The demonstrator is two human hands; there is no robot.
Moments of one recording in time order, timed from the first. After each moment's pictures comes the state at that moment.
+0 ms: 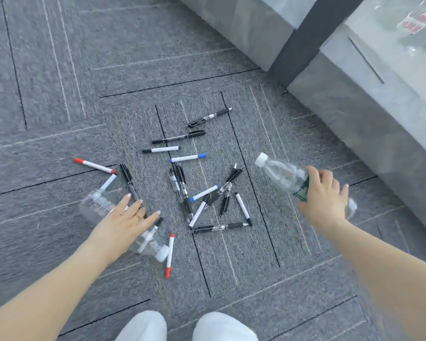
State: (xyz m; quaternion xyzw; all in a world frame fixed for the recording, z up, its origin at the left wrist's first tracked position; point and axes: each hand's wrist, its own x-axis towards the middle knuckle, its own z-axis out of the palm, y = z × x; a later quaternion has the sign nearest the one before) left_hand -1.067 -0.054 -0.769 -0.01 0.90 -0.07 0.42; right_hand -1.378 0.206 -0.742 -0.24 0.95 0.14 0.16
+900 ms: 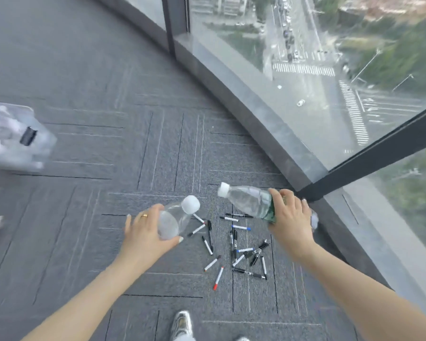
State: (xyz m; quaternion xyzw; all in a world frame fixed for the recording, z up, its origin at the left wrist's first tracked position) left_hand -0.975 -0.102 -0.314 -0.56 0.79 0.26 0.01; right_hand -1.252 0.001 -0.326 -0.51 0.85 0.02 0.13
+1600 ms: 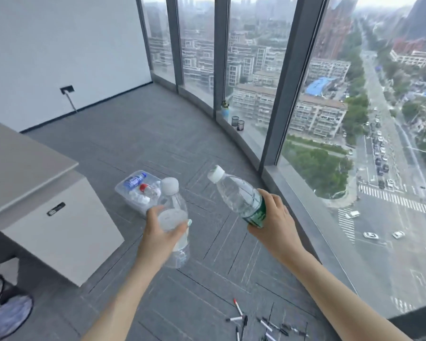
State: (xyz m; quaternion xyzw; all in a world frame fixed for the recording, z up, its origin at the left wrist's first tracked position) left_hand -0.874 -0.057 0.078 -0.68 0.51 0.32 -0.42; right_hand -1.116 -0.083 0.090 -0.70 0.65 -0.25 0.15
